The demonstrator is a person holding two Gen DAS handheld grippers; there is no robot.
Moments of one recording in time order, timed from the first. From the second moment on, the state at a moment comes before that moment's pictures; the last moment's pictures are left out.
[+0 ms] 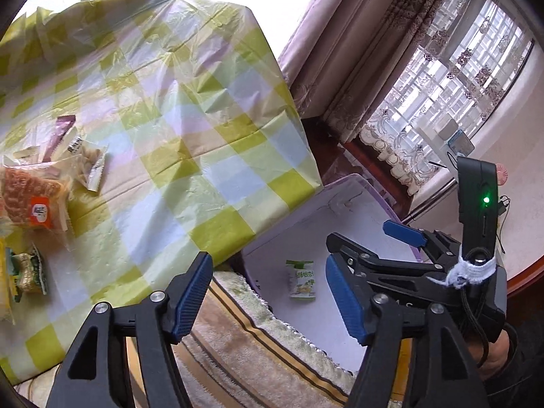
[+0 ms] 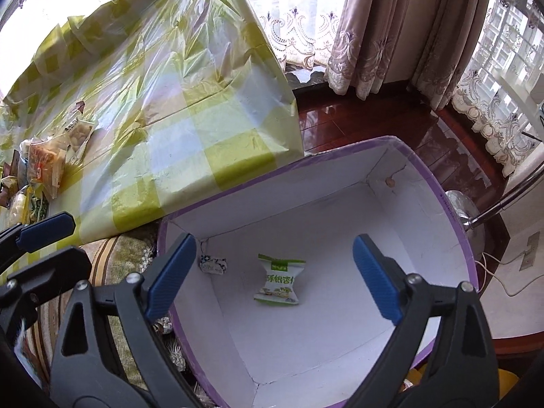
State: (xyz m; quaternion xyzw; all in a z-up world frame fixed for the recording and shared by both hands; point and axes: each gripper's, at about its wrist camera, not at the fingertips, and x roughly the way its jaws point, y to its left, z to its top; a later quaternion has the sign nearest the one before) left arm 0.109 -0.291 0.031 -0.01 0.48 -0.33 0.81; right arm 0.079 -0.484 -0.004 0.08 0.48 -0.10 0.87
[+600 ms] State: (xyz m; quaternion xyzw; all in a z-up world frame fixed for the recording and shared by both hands) left arm 0.098 -0.127 0.064 -0.05 0.37 -0.05 0.93; right arm 0.086 -0.369 0.023 0.03 0.43 0.03 0.90
